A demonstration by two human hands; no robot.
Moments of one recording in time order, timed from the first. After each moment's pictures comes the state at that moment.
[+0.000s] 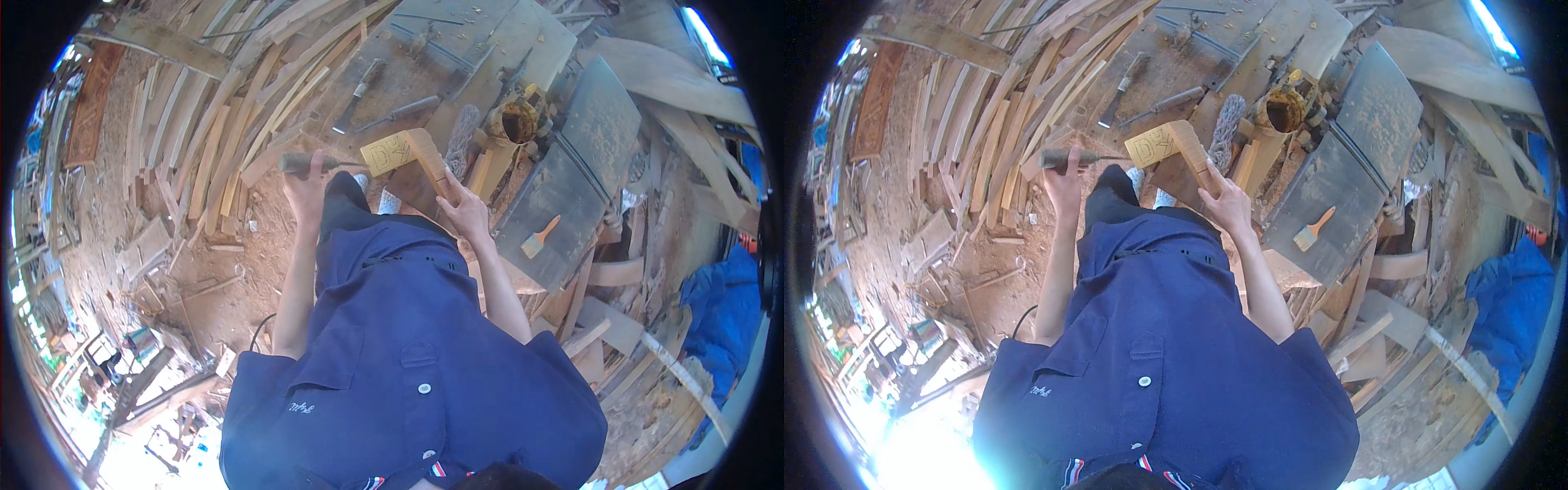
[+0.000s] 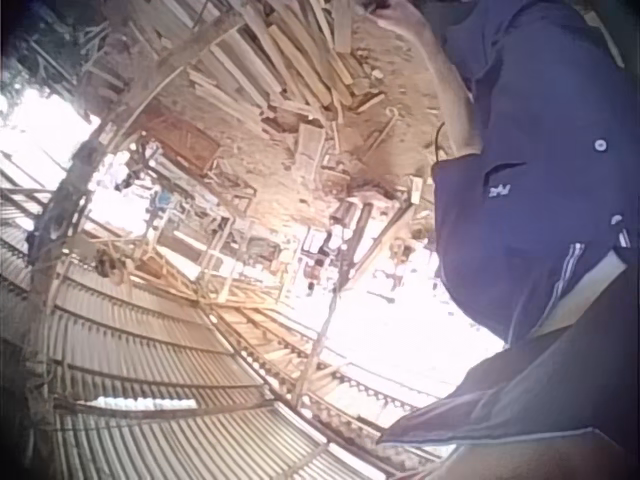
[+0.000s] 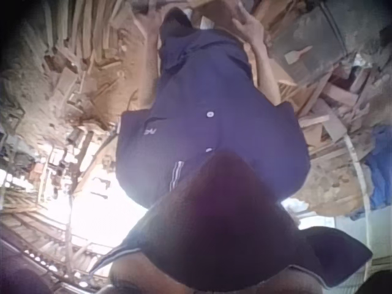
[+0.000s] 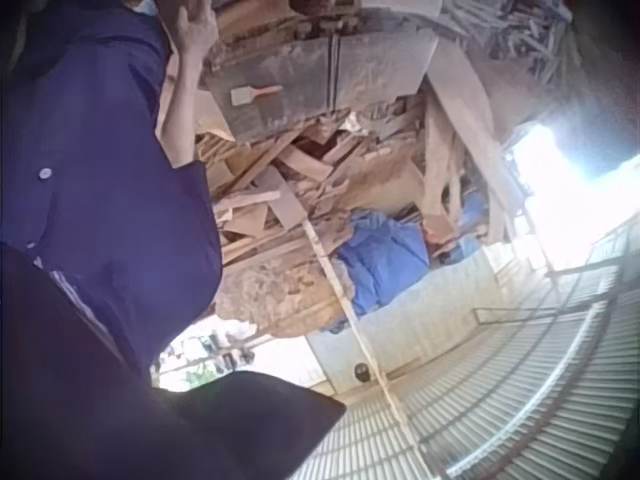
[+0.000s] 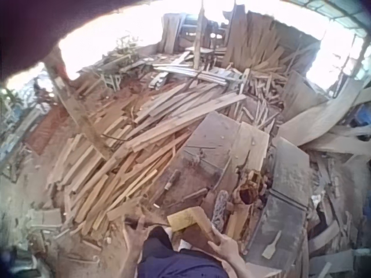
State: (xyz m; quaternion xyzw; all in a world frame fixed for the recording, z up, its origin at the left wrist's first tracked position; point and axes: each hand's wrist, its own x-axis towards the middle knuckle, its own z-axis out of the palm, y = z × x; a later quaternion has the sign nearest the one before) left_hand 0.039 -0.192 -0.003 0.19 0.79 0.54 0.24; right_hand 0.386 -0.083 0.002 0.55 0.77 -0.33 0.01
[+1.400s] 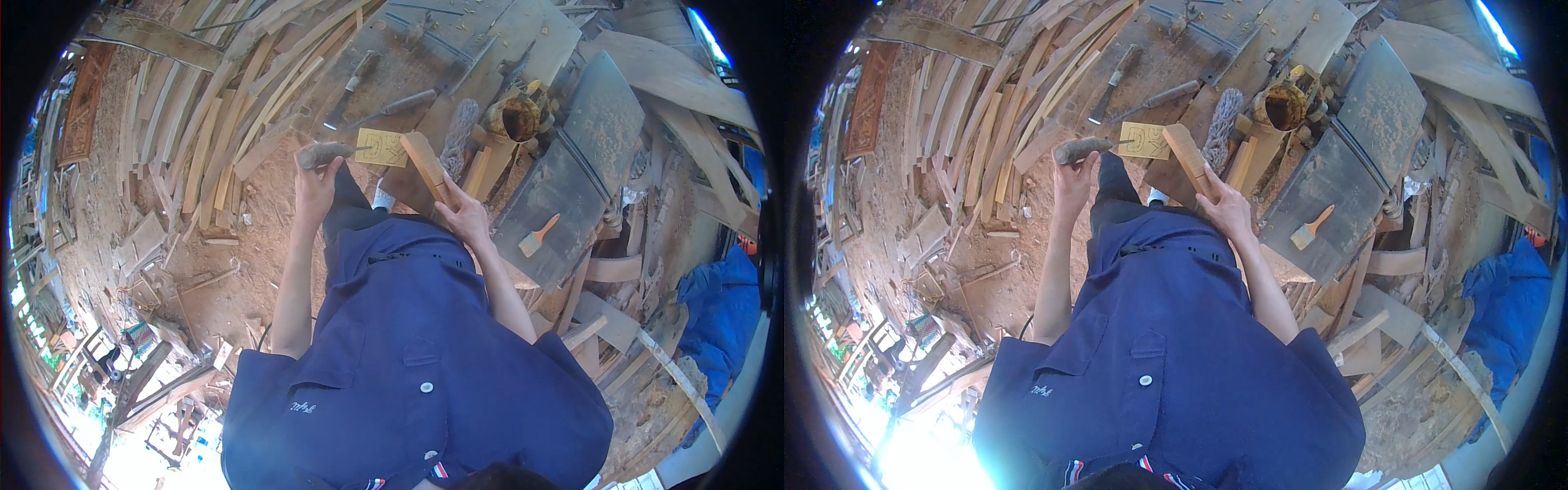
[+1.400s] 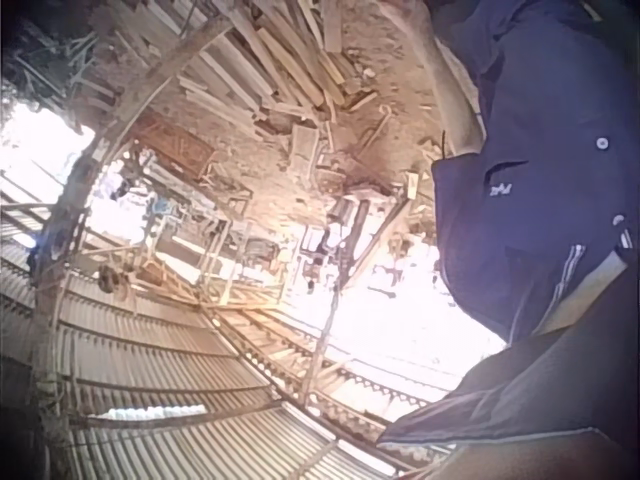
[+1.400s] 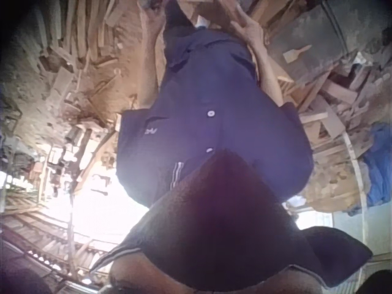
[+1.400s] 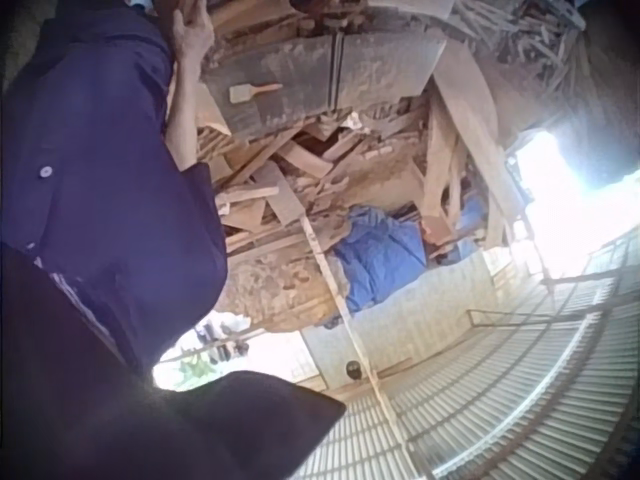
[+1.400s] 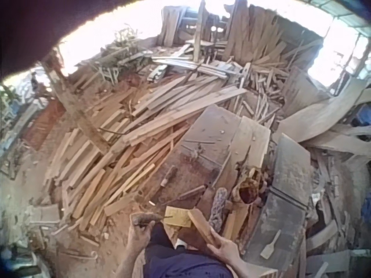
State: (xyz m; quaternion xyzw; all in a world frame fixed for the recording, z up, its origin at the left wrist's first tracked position) left_hand 0.066 -0.171 -0.007 0.35 0.72 0.52 0.29; right_hand 0.402 -0.082 0.005 0.57 0.72 -0.40 0.03
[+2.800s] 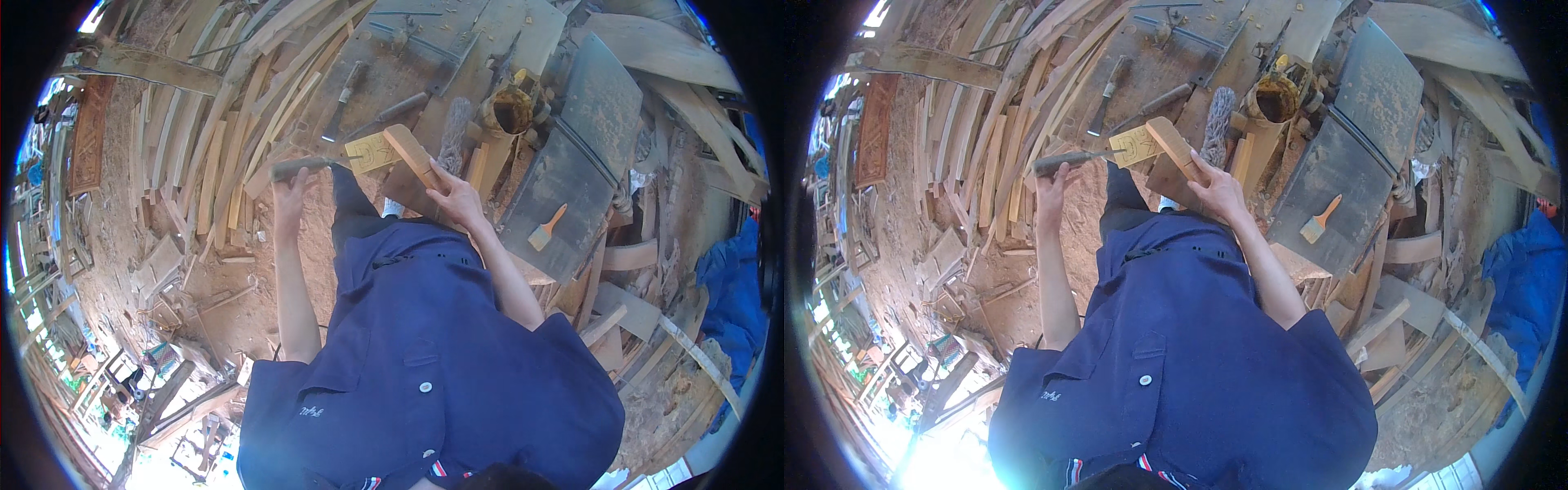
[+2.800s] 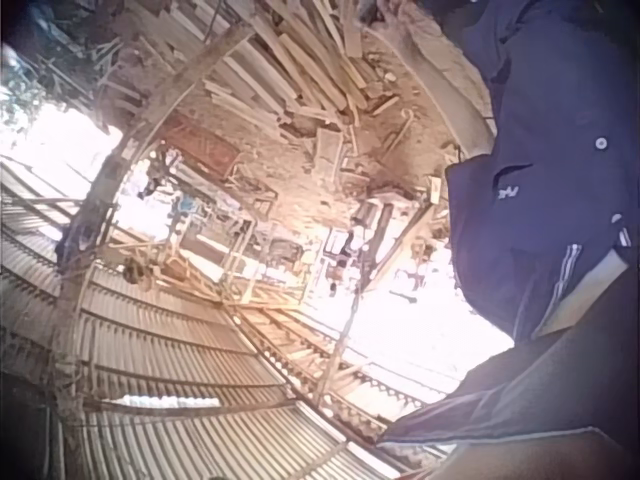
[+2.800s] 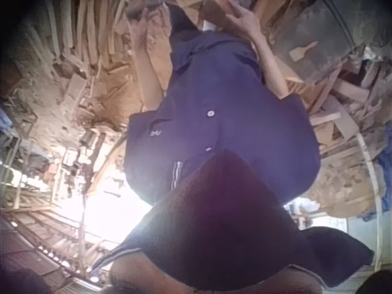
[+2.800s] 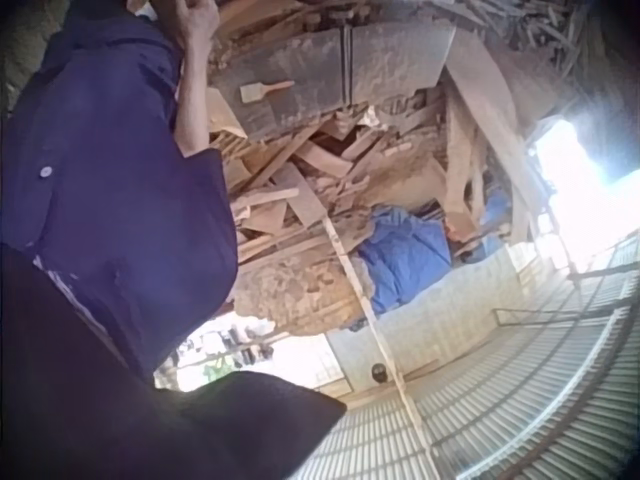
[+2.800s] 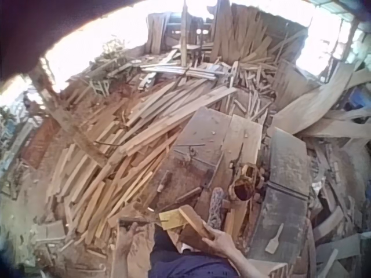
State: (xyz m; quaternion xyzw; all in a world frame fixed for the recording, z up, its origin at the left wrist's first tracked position) left_hand 0.009 -0.189 -0.016 0.23 0.65 0.58 0.43; right_hand 0.380 -0.060 -0.020 0.55 0.72 -0.42 0.00
